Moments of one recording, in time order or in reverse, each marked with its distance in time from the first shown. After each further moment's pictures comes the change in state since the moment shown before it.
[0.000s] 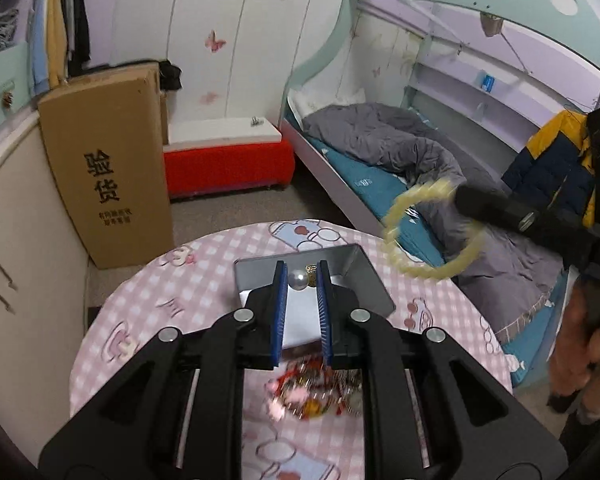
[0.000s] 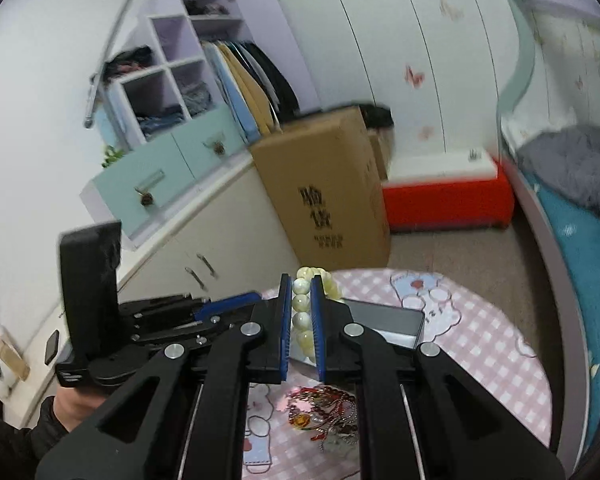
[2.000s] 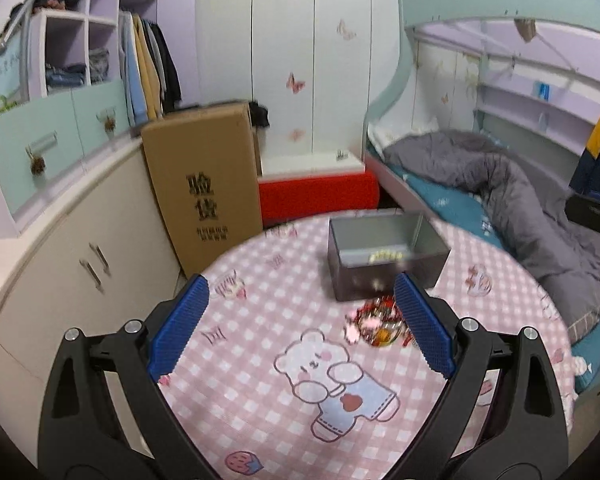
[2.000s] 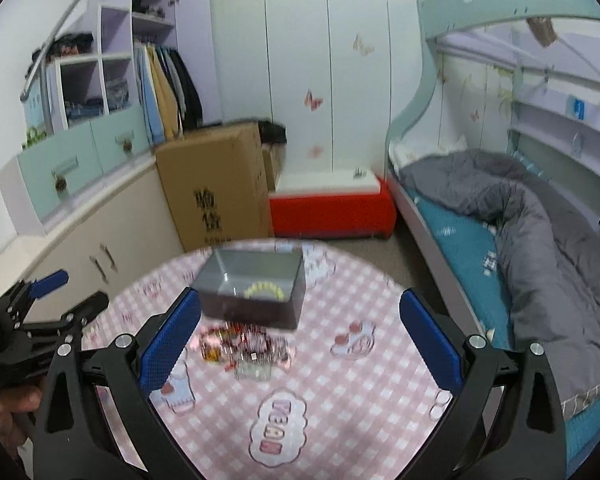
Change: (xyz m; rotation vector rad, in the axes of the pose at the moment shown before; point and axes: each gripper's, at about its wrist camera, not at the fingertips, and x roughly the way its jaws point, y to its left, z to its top) left arm -0.090 -0.010 -0.108 0.016 -0.160 0.362; right arm -0.084 0.026 -0.095 -0.049 -0.088 -0.454
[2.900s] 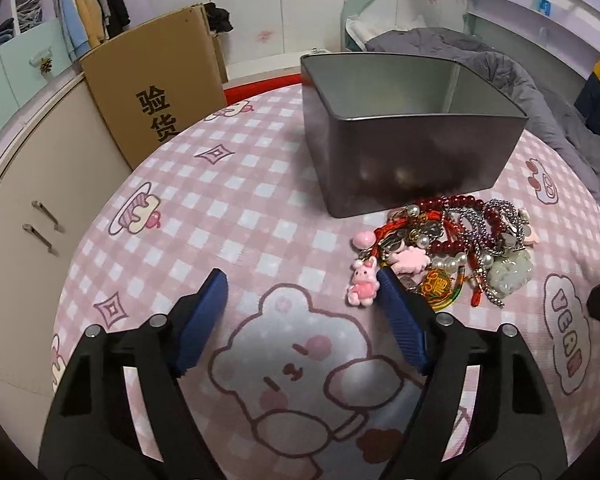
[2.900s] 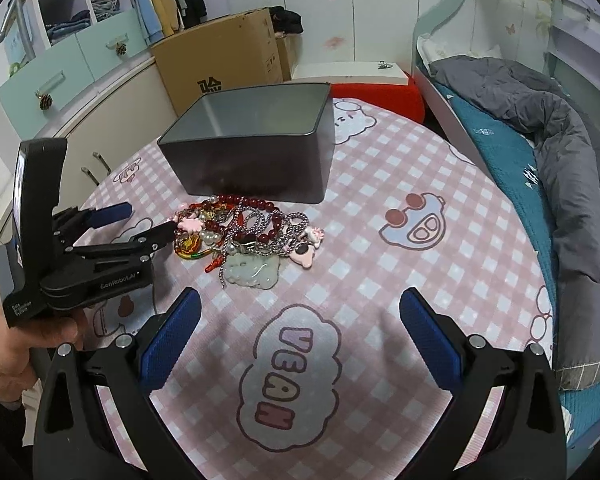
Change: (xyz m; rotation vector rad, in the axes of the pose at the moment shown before) left arm 0.141 -0.025 -0.049 0.100 0.329 -0.072; right arm 0.097 0.007 -0.071 0.000 0.357 0.072
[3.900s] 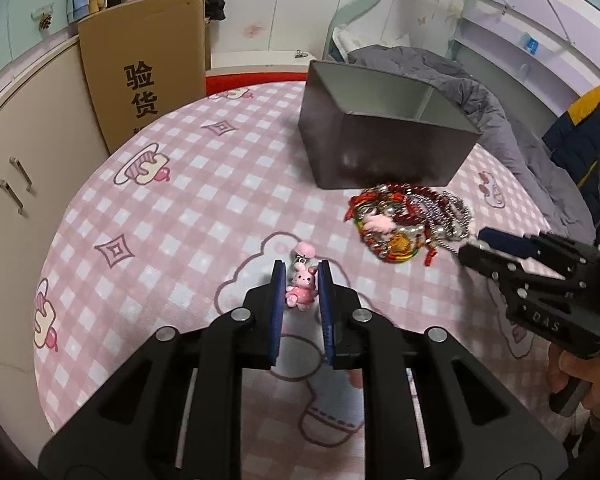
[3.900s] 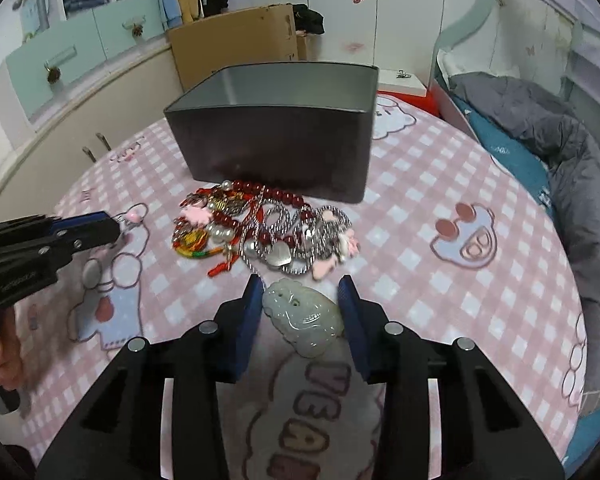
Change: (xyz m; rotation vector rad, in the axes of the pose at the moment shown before) left arm -0.036 0.028 -0.021 -0.115 -0.008 -0.175; right arm 0.038 0.017 -0.006 -0.074 -0.027 0.014
